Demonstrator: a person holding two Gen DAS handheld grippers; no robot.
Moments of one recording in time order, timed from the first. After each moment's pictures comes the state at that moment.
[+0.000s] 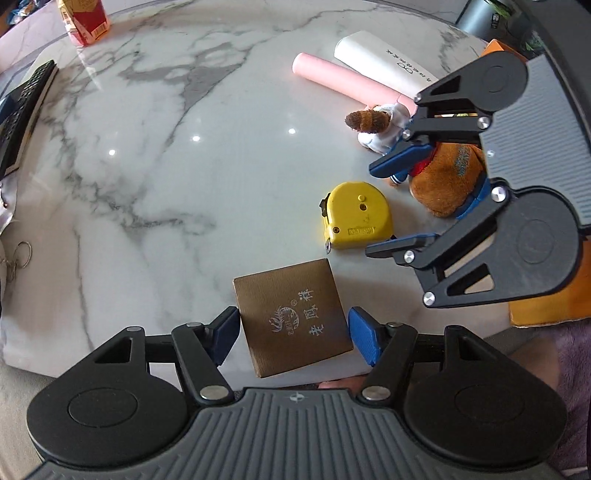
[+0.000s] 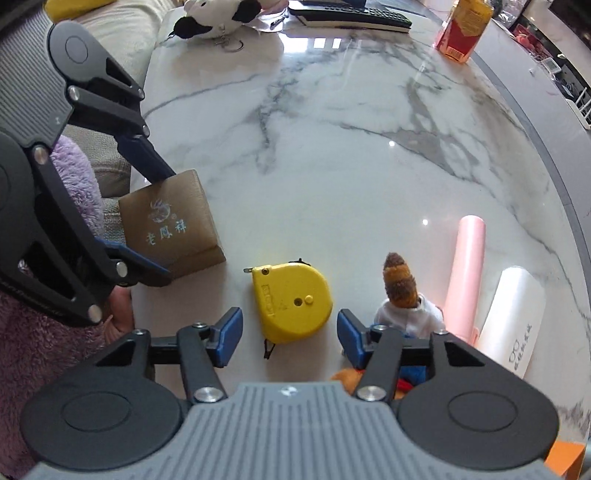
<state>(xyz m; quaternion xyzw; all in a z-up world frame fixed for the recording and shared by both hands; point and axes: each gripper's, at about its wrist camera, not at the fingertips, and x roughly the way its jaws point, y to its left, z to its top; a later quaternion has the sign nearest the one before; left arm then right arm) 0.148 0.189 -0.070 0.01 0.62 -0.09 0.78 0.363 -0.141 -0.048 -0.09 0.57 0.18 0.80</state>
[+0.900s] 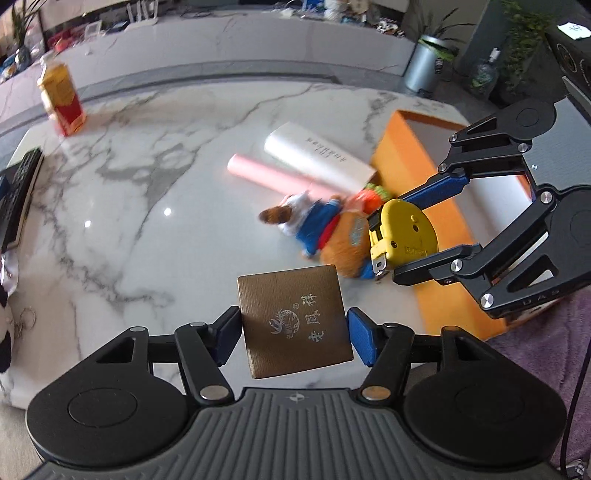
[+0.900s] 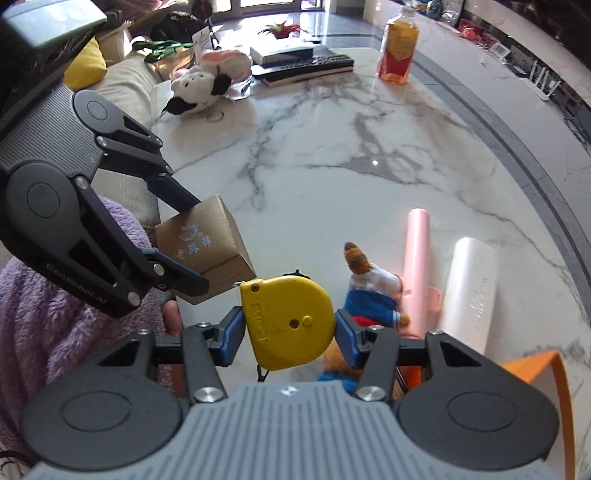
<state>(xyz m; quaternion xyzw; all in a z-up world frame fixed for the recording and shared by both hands) 0.123 0.143 0.003 0.01 0.51 -0.16 0.85 0.273 -0.185 0.057 0.02 0.52 0.10 0.85</state>
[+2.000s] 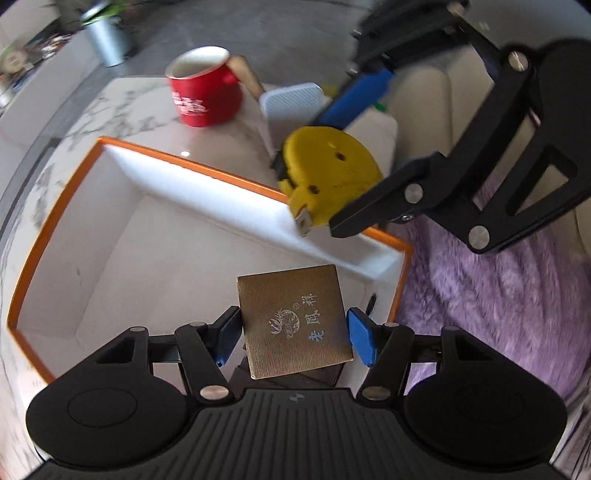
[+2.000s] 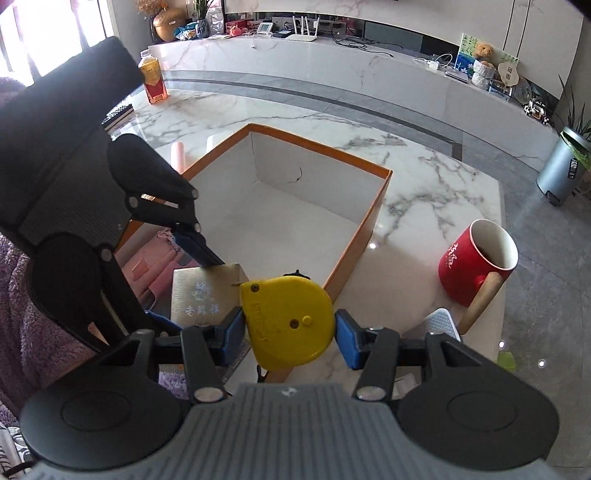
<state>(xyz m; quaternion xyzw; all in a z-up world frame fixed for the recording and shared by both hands) 0.138 -0.190 -0.043 0.37 0.48 -0.48 0.64 -0.010 -0.332 0.067 0.19 0.48 -0.17 0.84</state>
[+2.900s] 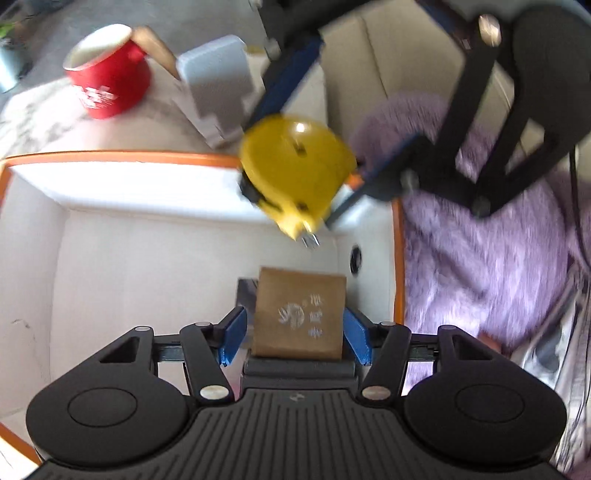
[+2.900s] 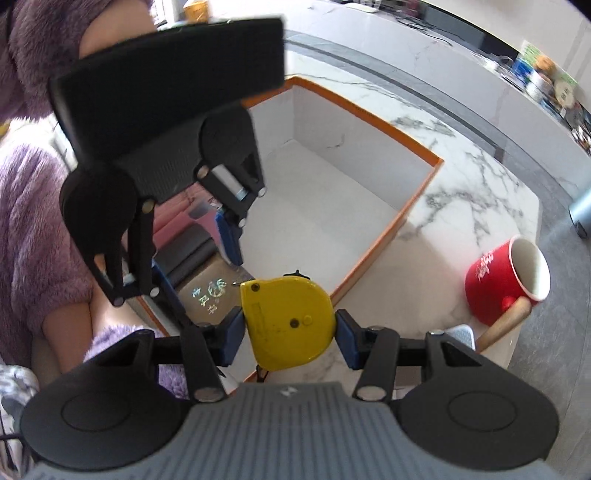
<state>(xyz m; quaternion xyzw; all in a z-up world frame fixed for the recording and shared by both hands) 0.171 -0.188 -0.083 0.39 0.48 -0.58 0.53 0.013 -0.324 0.050 0.12 0.55 -0.08 0.82</state>
